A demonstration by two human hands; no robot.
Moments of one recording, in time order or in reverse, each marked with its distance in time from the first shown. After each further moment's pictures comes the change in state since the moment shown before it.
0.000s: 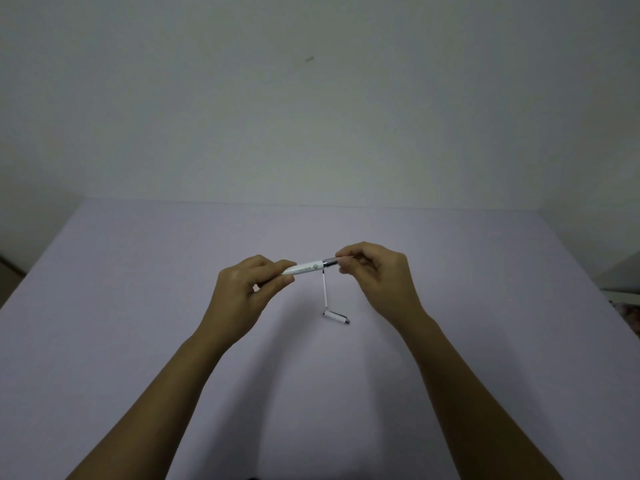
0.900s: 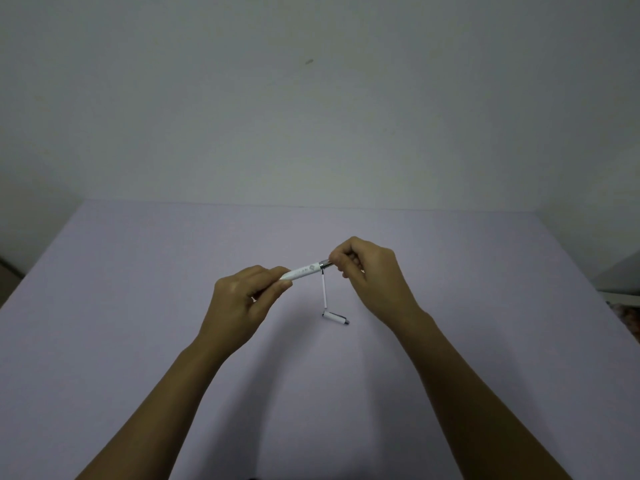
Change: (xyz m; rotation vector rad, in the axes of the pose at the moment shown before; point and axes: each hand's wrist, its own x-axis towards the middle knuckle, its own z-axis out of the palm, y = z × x) left_hand -0.009 0.002 -0.001 0.069 0.027 0.080; right_hand 0.007 -0.014 0.004 -0.193 -0.085 0.021
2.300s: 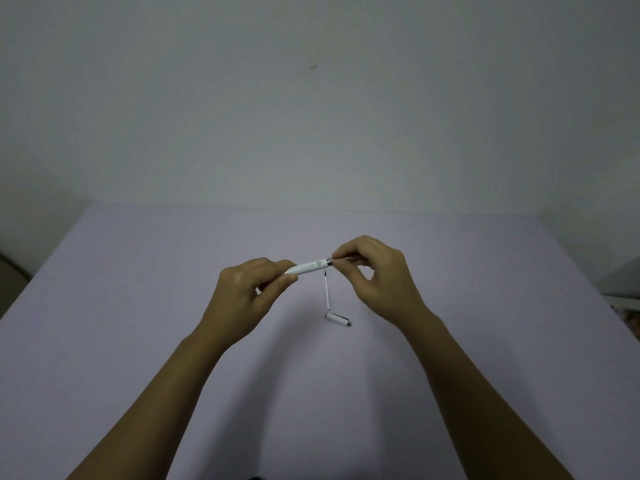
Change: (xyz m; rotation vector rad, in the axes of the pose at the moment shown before) left_hand 0.008 0.007 -0.011 0.018 -0.001 0.067; right_hand -0.006 -0.002 -0.006 0.016 0.034 -0.204
